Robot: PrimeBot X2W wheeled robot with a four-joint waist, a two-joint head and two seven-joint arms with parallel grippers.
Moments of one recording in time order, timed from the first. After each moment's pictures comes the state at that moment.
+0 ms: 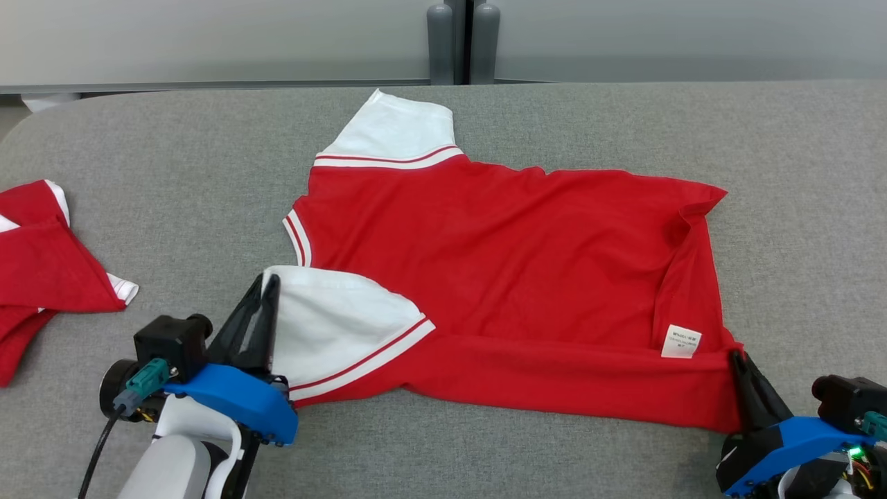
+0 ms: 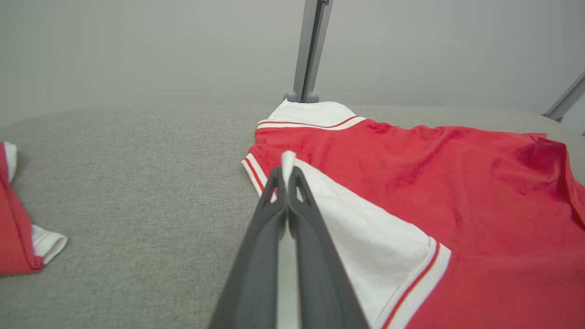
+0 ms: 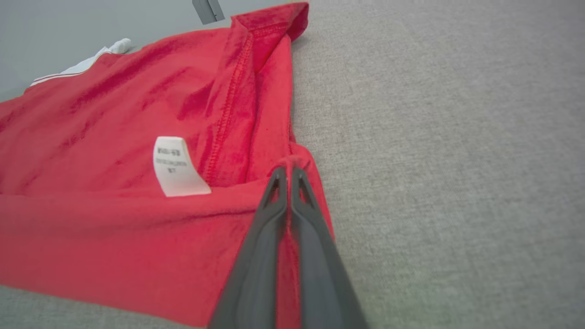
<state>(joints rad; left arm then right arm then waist) -0.21 0.29 -0.29 0.18 -0.43 -0.07 -0.02 -0.05 -0.08 -0.13 0.25 0.29 0.13 0.03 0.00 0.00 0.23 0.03</state>
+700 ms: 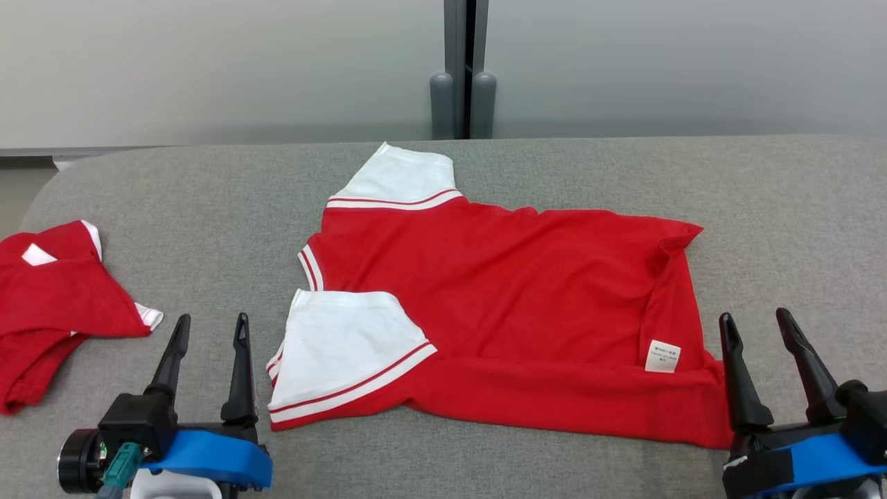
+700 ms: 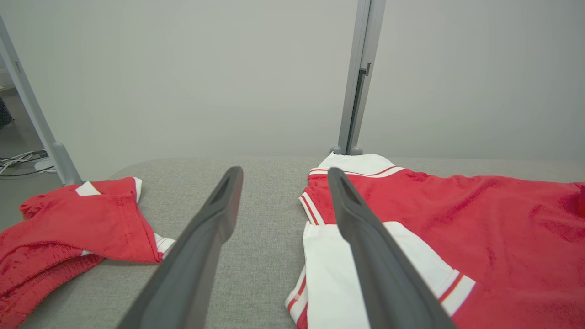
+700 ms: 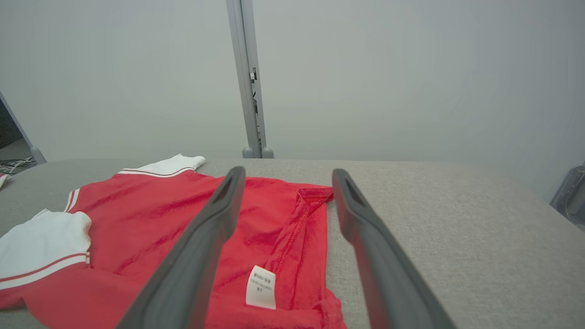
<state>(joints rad) -0.07 0.27 -0.23 0.15 -0.35 0.07 -0.24 0.03 -0.09 -0.08 -0.06 0.15 0.13 -0.11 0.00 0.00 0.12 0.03</state>
